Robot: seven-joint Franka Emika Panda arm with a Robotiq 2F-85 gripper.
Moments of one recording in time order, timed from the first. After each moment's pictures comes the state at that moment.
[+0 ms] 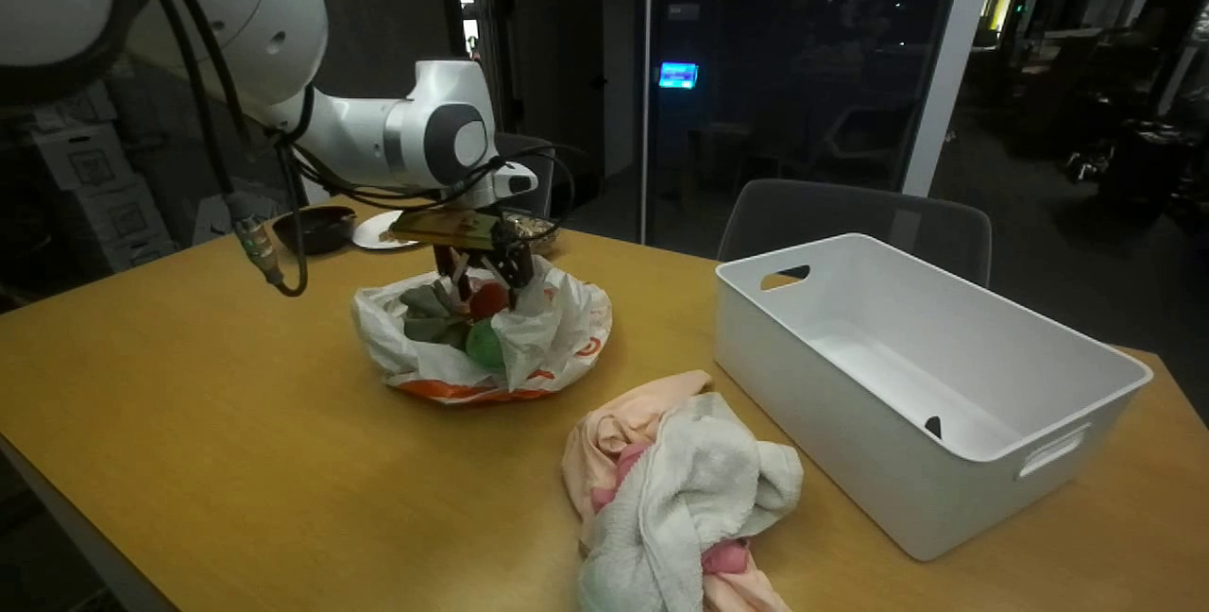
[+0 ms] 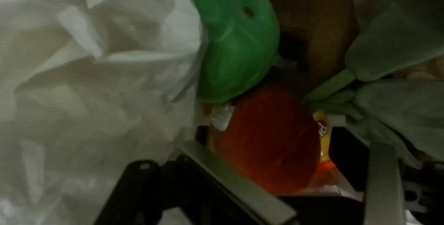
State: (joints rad) arm 0.06 0.38 0.06 -1.80 -0.07 2.24 0.06
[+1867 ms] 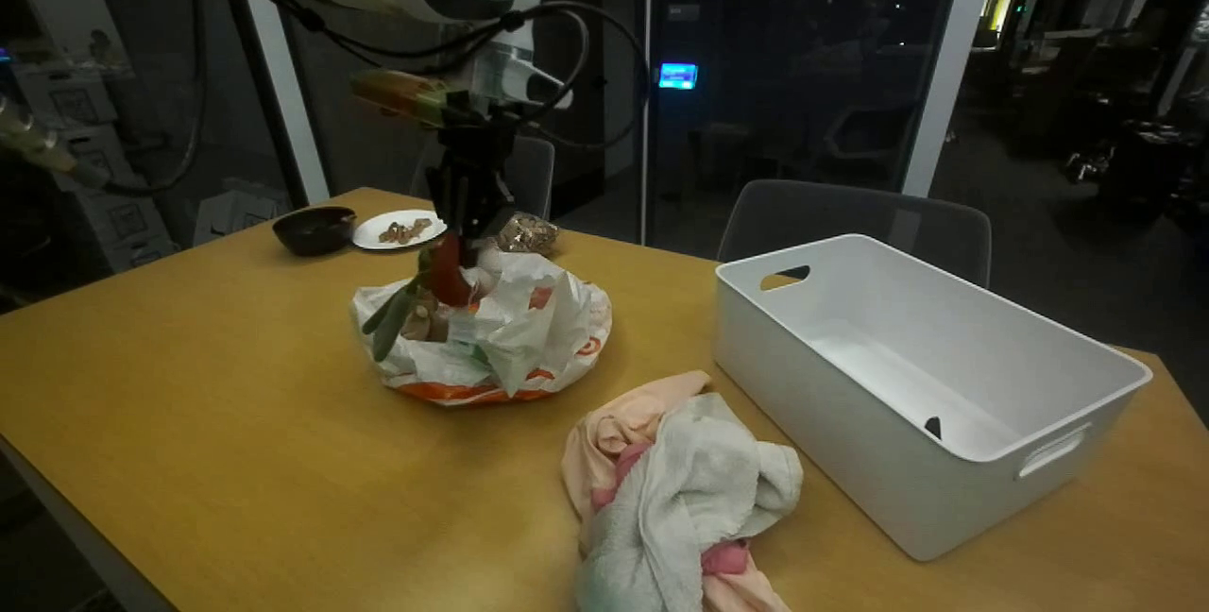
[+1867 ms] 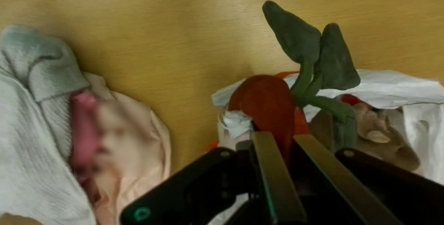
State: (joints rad) arm -0.04 0.01 -0.04 -1.85 0.10 1.66 0.23
